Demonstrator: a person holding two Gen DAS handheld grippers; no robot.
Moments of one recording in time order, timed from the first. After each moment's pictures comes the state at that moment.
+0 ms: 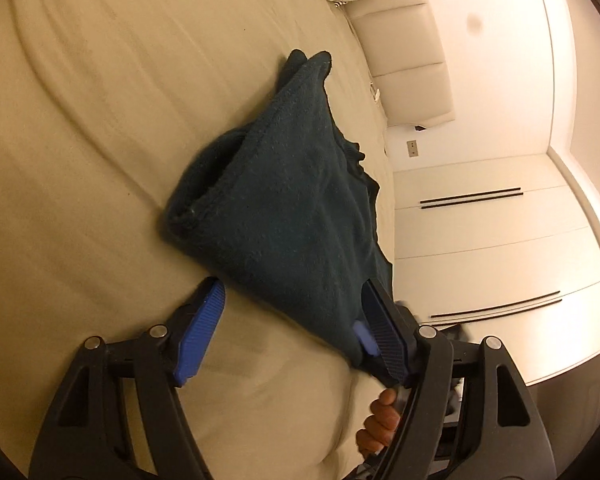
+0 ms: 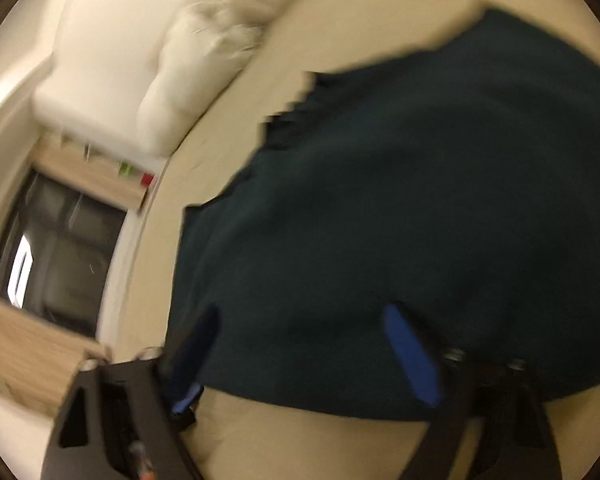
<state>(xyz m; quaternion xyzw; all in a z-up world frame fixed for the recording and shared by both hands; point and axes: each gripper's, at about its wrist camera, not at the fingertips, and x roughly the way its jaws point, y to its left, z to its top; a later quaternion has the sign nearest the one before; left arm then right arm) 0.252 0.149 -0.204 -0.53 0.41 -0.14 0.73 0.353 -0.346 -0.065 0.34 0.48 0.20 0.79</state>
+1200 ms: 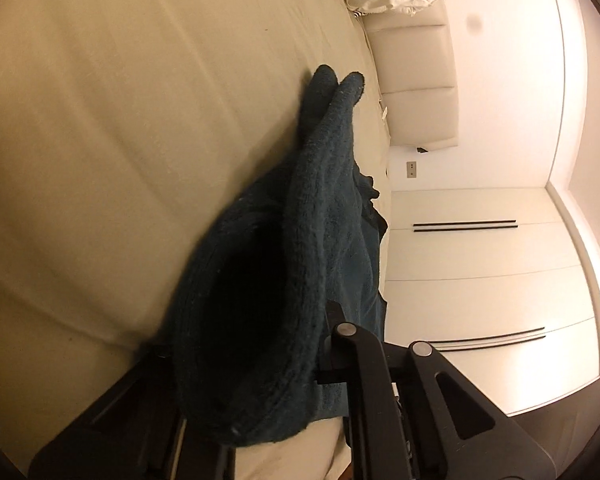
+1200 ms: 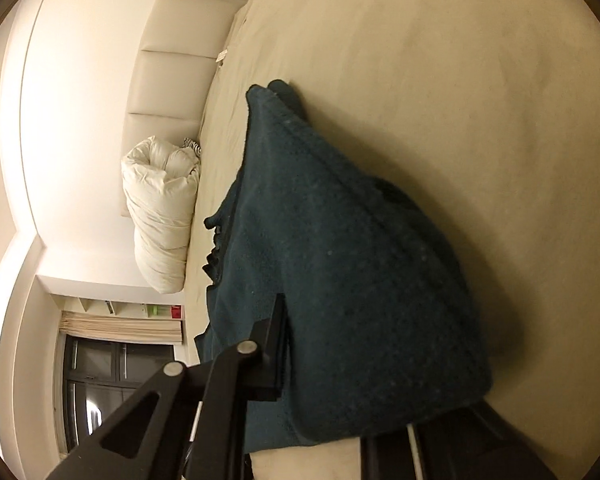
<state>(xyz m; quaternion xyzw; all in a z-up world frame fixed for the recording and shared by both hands) 0.314 0.164 -0.230 -0.57 0.40 -0.13 0.71 0.319 -0.475 -0.093 0.55 0.39 0.08 0.74</state>
